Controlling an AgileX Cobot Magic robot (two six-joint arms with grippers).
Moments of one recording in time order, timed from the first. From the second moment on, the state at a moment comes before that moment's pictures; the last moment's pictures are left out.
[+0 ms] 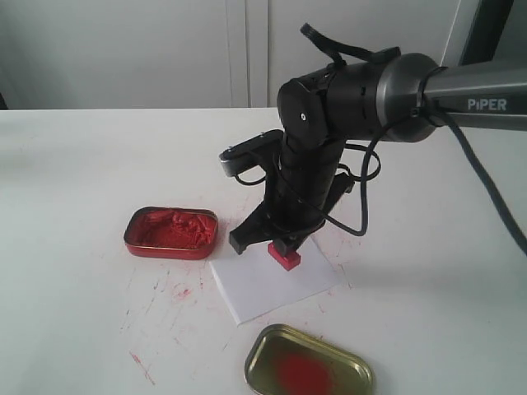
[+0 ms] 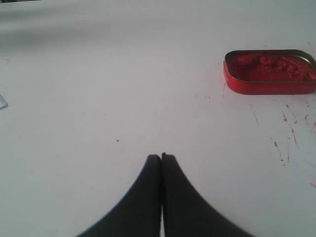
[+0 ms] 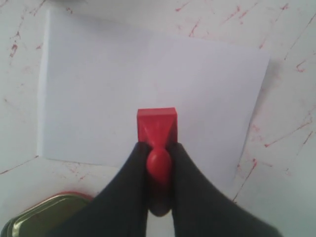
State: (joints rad) left arm -0.05 0.00 0.02 -0.13 0.42 0.13; right arm 0.64 1.94 -1.41 0.00 0.90 0.00
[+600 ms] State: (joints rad) left arm -0.05 0.00 0.02 -0.13 0.42 0.13; right arm 0.65 1.96 -1.41 0.02 0.85 0.22
